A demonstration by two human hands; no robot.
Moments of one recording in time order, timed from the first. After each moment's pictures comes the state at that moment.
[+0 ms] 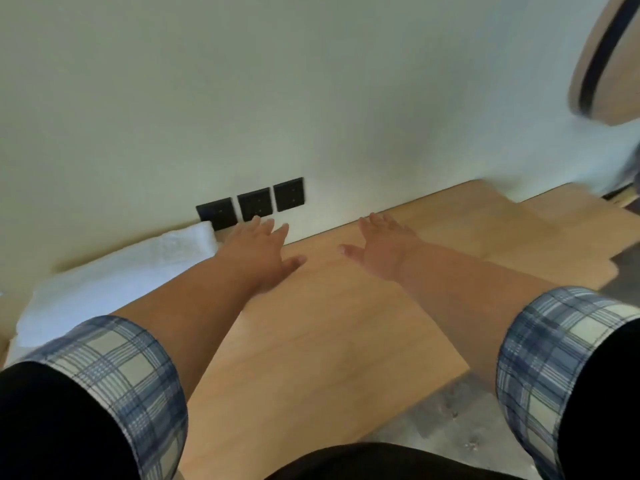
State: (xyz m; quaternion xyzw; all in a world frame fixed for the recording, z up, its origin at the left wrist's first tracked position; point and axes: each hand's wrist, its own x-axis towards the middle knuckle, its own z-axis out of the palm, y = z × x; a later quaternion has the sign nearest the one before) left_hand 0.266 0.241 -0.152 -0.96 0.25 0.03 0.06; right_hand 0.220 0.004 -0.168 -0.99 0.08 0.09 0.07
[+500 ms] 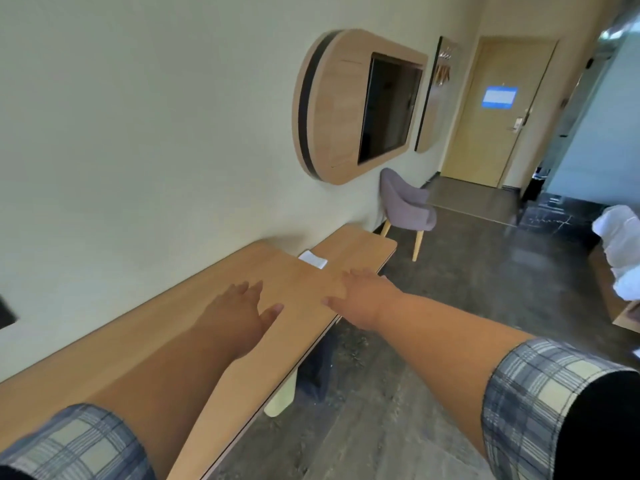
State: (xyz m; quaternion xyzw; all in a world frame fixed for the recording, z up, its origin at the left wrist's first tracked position) left_hand 0.072 -0.170 -0.125 -0.90 0.42 0.04 -0.10; right_hand -0.076 -0.365 -0.101 -0.95 0.30 0.05 0.06
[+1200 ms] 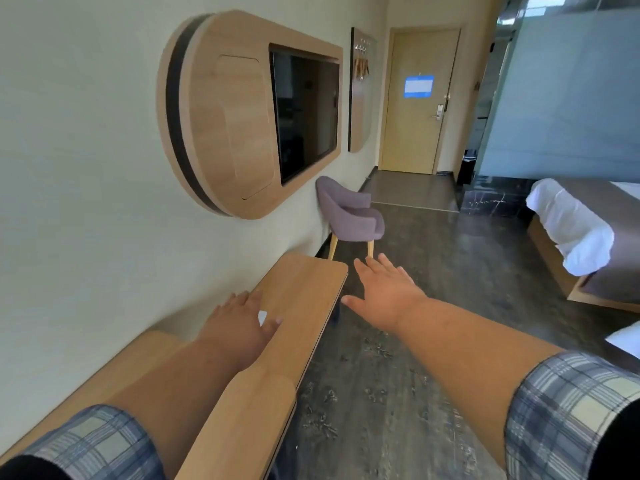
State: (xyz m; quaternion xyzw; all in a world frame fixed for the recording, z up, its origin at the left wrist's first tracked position) left_hand 0.198 -0.595 -0.137 -0.85 0.51 0.04 -0.06; right_hand -0.019 -0.763 -0.109 -0.91 0.42 -0.03 0.04
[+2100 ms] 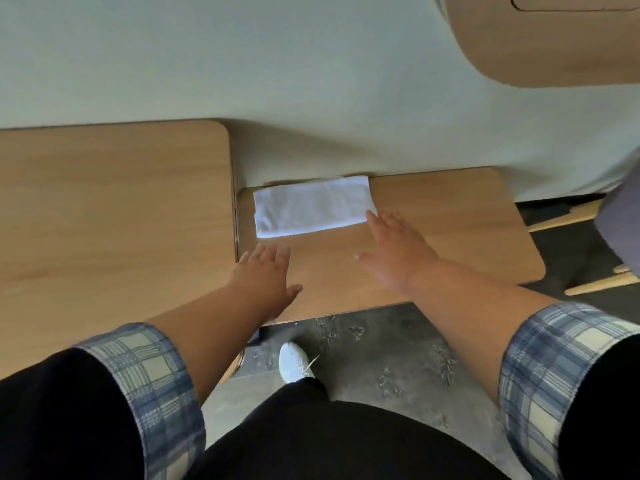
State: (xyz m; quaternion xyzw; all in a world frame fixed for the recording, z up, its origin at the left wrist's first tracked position) left_hand 0.314 -0.813 -0.402 -0.97 0.14 0.22 -0.01; right_hand 0.346 -1.064 -0.365 -0.97 -0.05 0.22 0.05
